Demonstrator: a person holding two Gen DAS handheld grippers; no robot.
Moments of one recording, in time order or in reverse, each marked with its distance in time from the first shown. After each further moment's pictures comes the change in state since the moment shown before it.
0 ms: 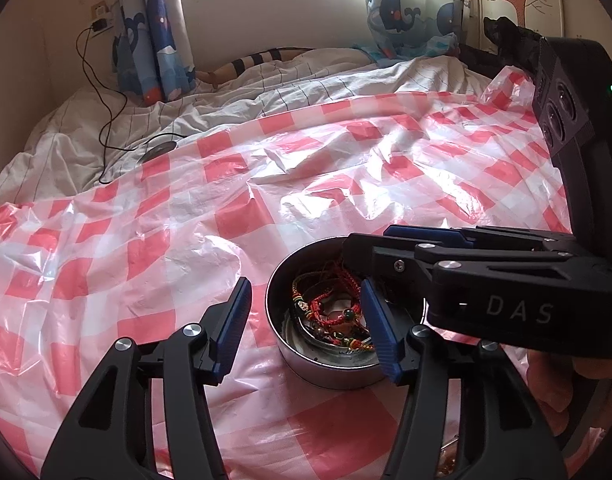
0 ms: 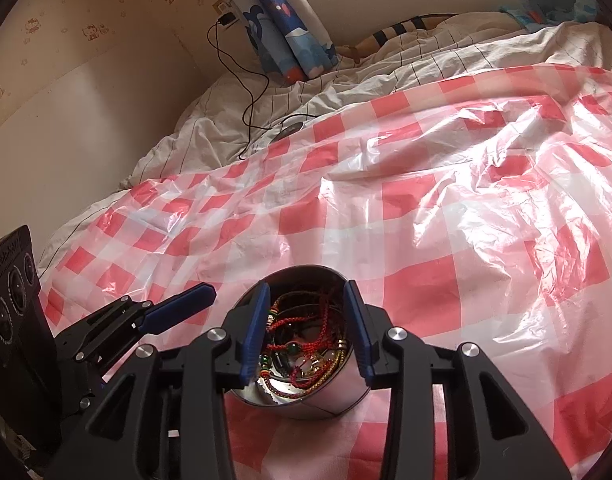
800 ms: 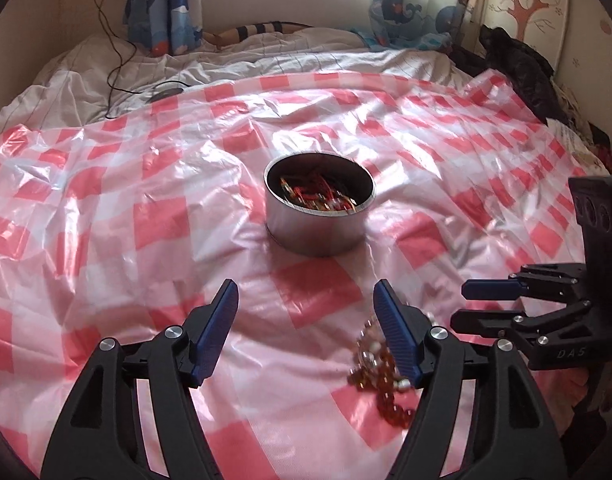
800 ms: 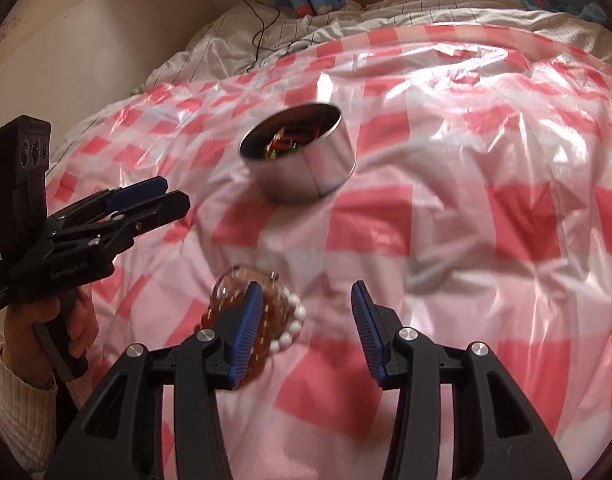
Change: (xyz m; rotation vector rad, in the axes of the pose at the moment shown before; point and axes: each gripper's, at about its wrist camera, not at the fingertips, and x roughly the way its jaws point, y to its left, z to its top) left arm -0.073 0.009 -0.073 -0.092 0.113 -0.124; right arm -0.085 0.007 -0.110 -0.097 0.277 -0.047
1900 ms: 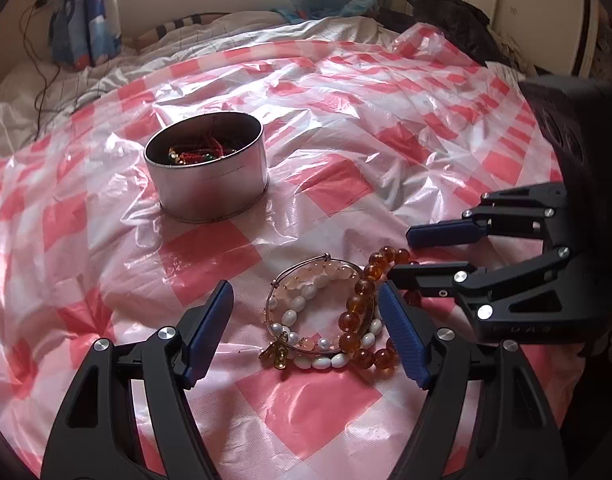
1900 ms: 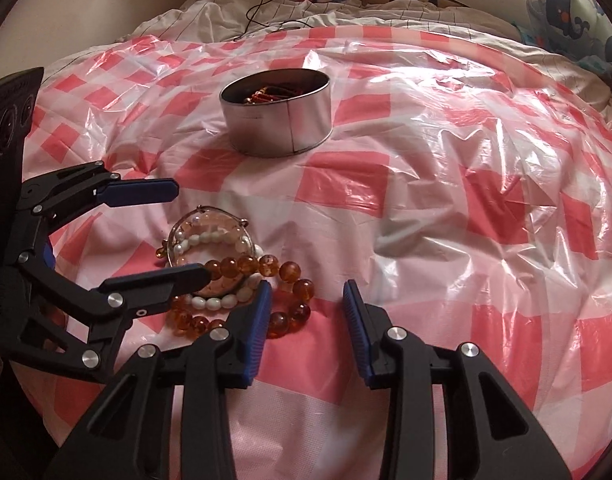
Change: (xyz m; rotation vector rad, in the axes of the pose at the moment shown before) left arm 0.030 -0.044 -0.020 0.130 0.034 -0.174; right arm 0.009 0.010 -0.012 -0.152 0.010 -0.229
